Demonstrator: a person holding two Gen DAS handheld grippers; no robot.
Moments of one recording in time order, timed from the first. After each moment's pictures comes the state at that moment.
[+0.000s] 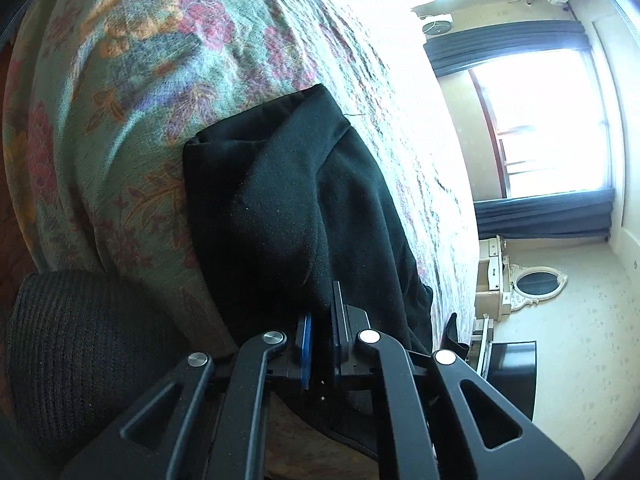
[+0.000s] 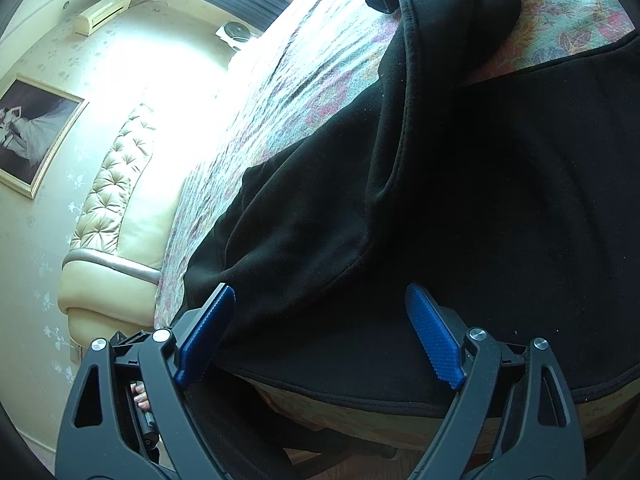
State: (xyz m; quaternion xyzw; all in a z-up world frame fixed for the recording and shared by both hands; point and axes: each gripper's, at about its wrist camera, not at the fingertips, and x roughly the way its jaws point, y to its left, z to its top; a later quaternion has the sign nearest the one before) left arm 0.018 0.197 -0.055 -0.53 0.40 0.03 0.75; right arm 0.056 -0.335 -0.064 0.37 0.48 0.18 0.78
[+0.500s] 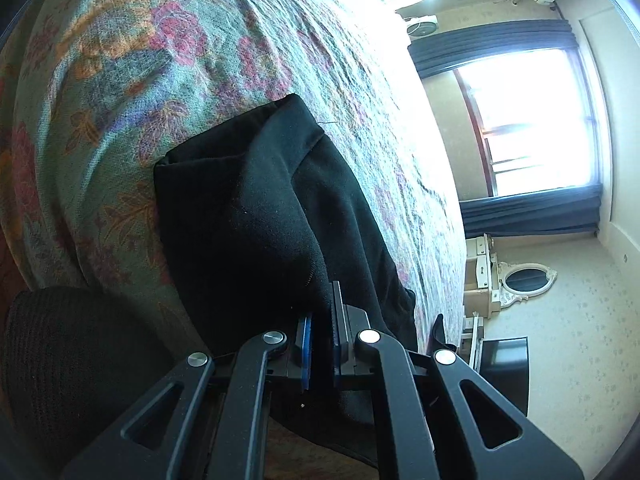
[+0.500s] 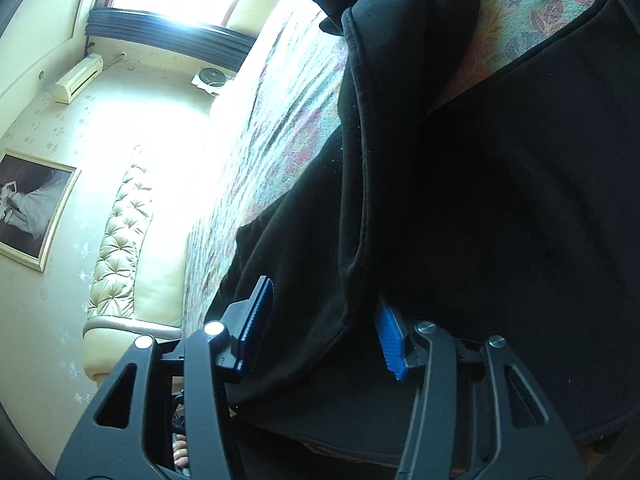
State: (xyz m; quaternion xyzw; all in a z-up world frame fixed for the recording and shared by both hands) left arm 0.015 0.192 -0.050 -0.54 0.38 0.01 0.75; right arm 0.087 -0.351 -0.090 0.45 0.45 0.13 0.76
